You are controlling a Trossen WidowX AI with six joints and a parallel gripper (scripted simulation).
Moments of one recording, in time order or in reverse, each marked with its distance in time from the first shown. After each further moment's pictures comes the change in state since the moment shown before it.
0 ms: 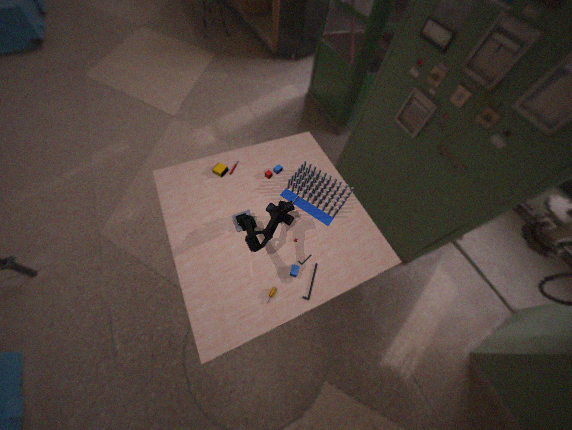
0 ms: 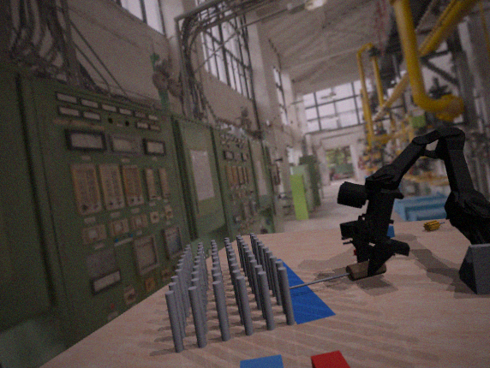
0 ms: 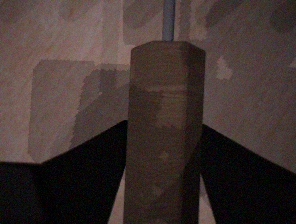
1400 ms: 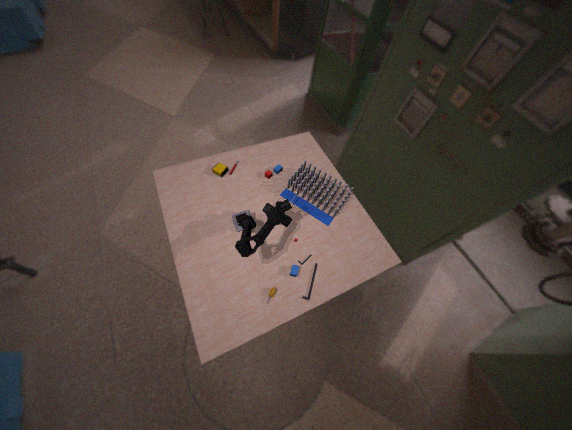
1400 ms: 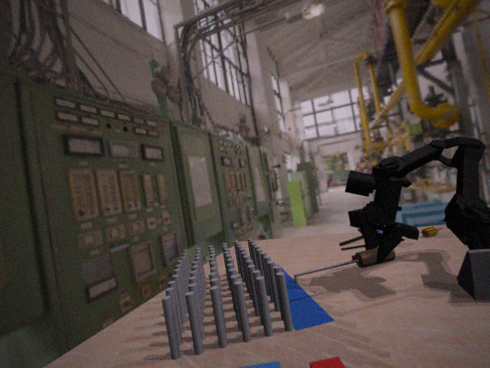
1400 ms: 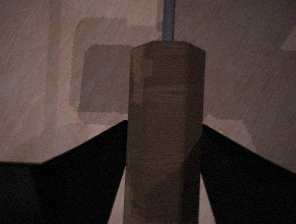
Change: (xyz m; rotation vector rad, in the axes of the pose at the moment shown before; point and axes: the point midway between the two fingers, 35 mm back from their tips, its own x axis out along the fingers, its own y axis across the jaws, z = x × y) arm -0.051 0.001 -0.017 0.003 0.000 0.017
